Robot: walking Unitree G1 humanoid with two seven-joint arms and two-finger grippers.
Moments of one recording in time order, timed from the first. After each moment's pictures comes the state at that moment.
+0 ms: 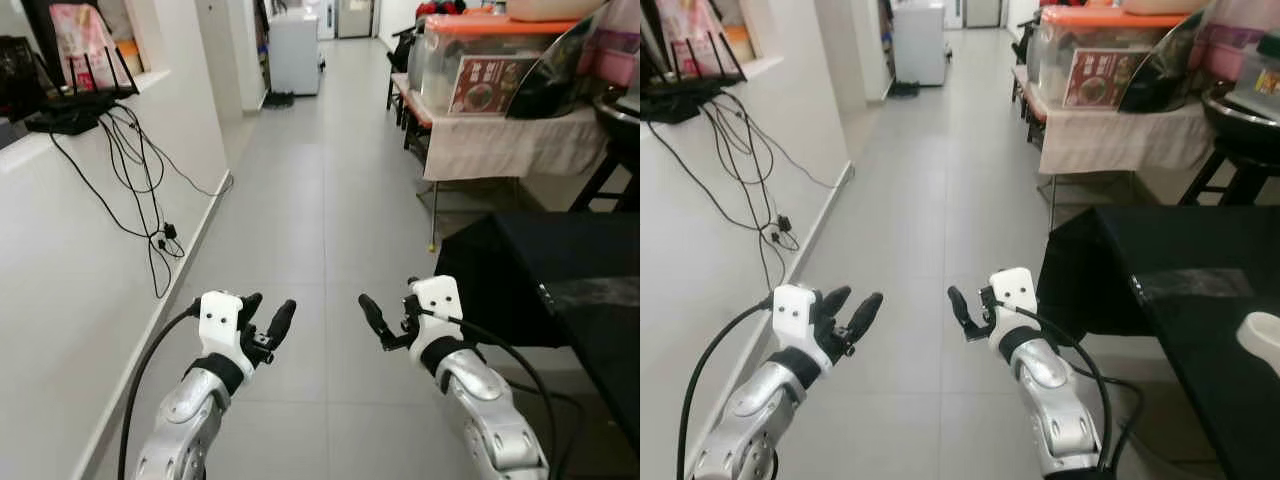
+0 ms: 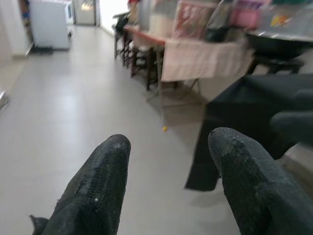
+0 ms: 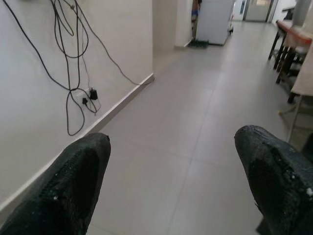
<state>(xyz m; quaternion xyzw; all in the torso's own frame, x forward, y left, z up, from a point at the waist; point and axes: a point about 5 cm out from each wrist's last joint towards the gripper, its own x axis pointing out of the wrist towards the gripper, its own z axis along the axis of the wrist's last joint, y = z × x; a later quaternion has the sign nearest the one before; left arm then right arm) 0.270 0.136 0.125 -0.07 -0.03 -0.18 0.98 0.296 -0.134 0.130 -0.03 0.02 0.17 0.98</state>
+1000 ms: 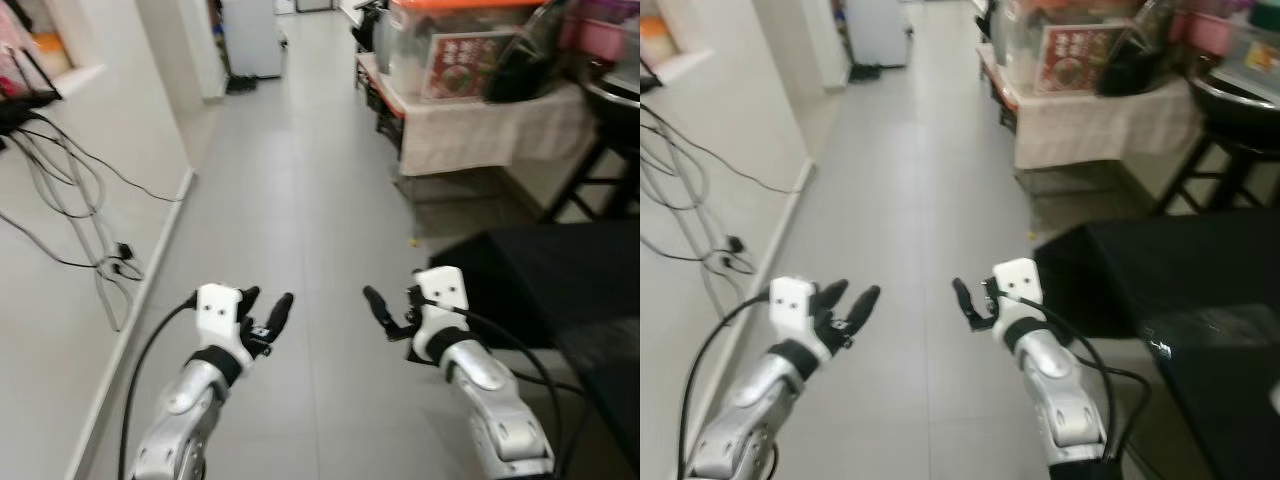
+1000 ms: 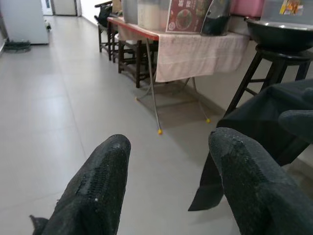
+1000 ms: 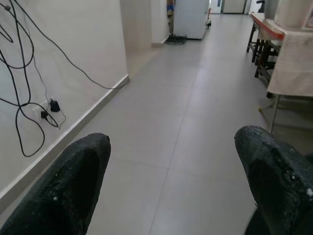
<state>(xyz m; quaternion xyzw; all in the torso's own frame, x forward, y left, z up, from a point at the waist) 0.272 0.134 0.130 -0.07 -0.03 -0.19 0.98 0.298 -0.140 0.132 -0.04 0.02 0.16 0.99</state>
